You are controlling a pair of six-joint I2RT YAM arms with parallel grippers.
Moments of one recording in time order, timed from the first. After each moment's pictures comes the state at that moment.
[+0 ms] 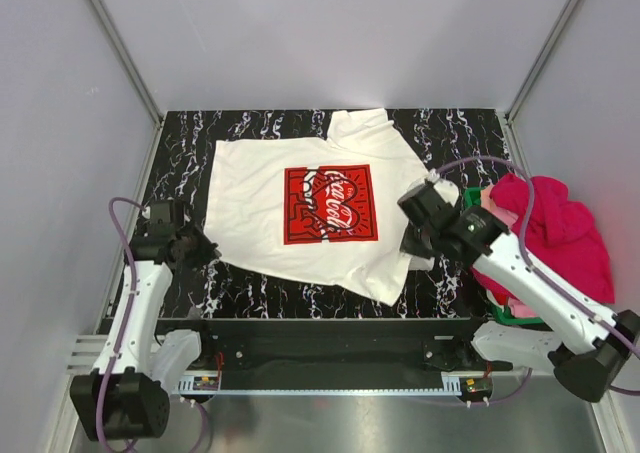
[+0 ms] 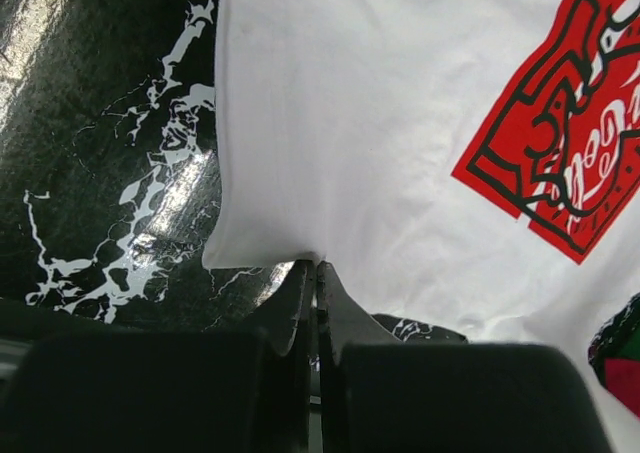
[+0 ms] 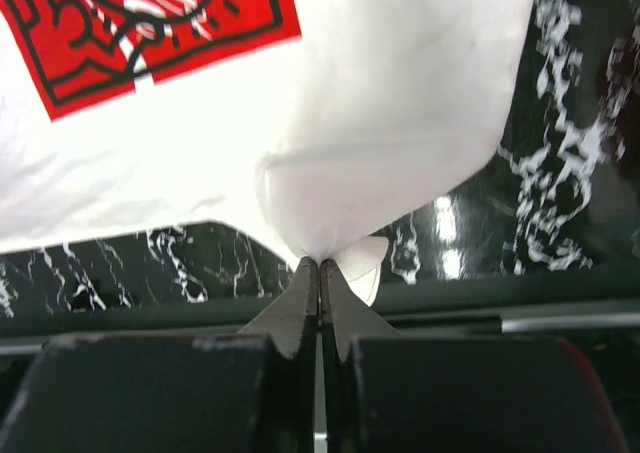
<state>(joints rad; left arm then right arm) 0.05 0.86 0.74 -0.87 0.11 -0.70 0.80 1.06 1.11 -1.10 0.33 0.99</state>
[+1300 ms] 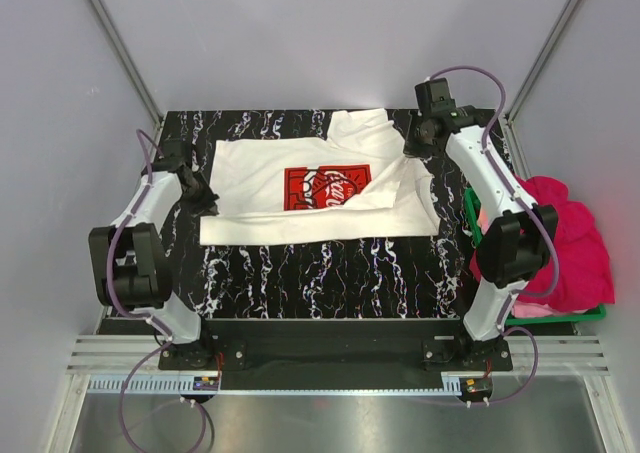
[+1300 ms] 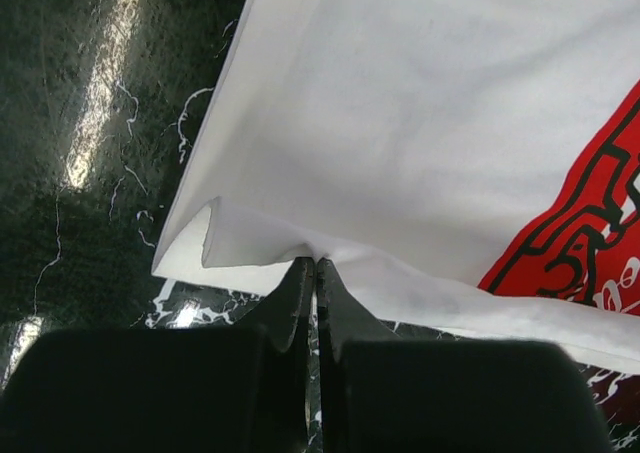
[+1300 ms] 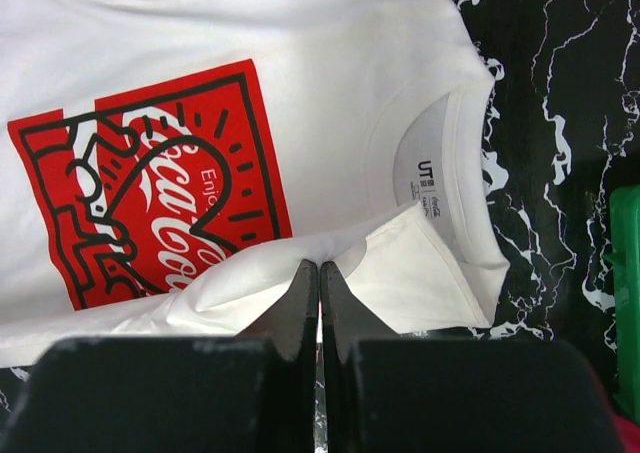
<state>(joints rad) 0.09 1.60 1.18 -0.74 0.08 -0.49 0.27 1.81 1.79 -0.88 0.11 0.42</state>
